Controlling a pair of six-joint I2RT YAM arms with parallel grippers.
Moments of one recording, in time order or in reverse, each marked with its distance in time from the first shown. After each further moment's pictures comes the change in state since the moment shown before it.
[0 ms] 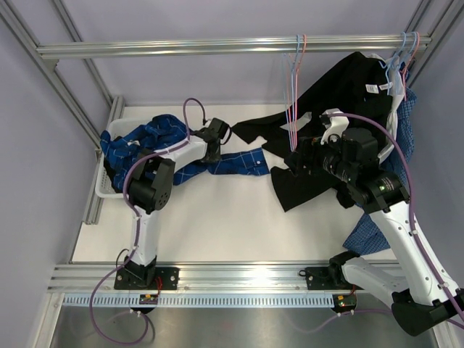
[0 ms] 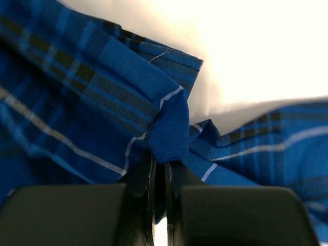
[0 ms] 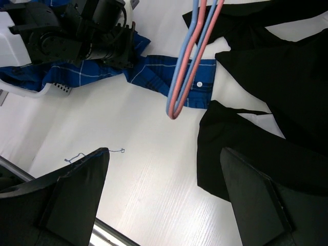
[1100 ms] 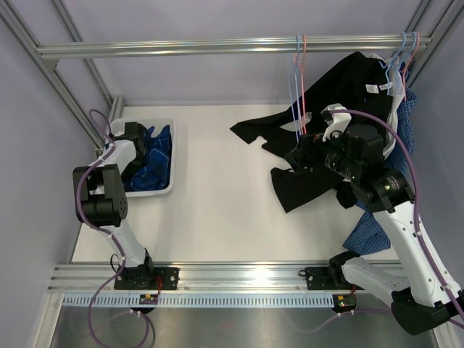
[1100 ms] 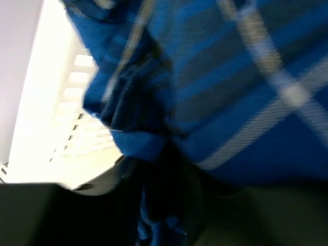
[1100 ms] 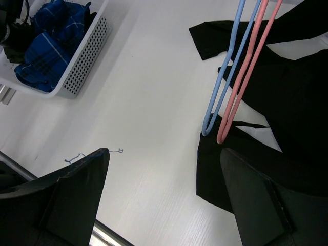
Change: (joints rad) left arm 0.575 -0.330 -0.337 -0.186 -0.249 0.060; right arm 0.000 0.011 0.066 -0.018 -0.026 -0.037
